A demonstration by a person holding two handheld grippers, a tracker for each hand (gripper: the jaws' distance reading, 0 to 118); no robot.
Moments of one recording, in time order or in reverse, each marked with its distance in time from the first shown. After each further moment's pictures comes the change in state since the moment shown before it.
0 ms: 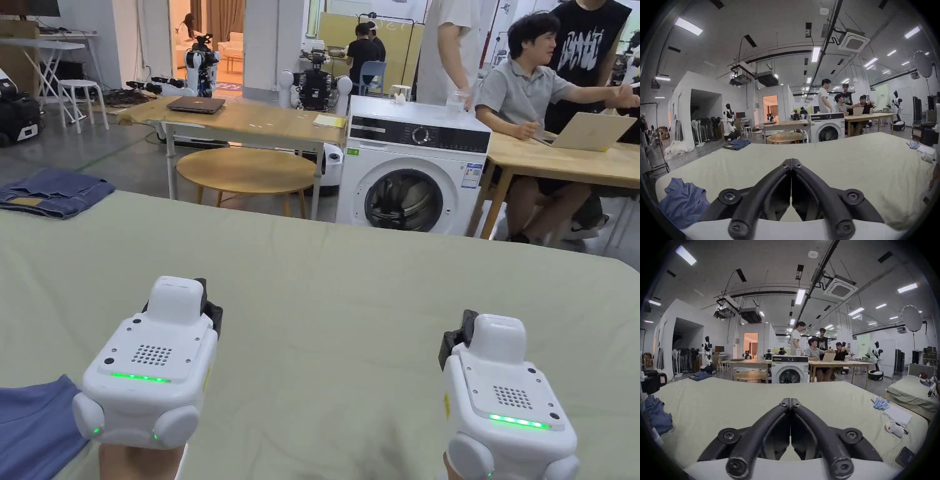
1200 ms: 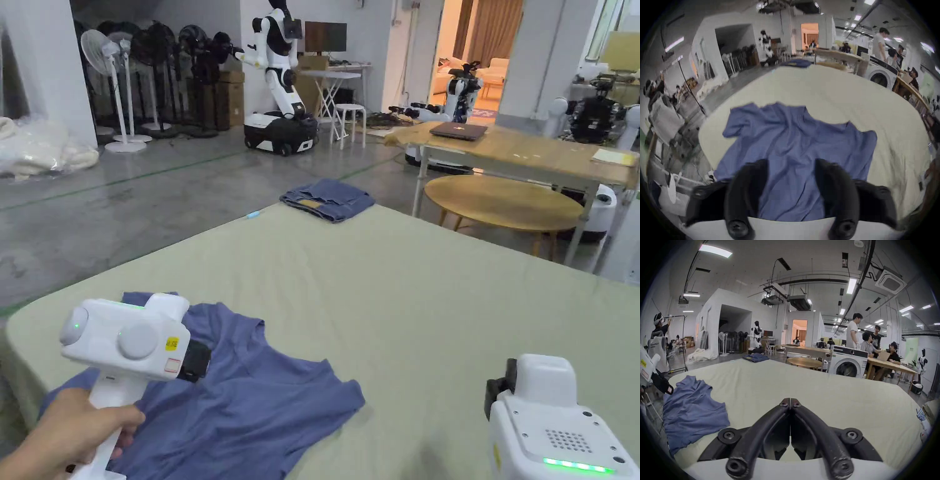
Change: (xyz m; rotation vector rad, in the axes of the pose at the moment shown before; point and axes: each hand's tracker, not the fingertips) left arm -0.331 -0.053 0.076 -0.832 0.300 0.255; right arm -0.217 -0.019 0.017 -0.149 0.478 0.138
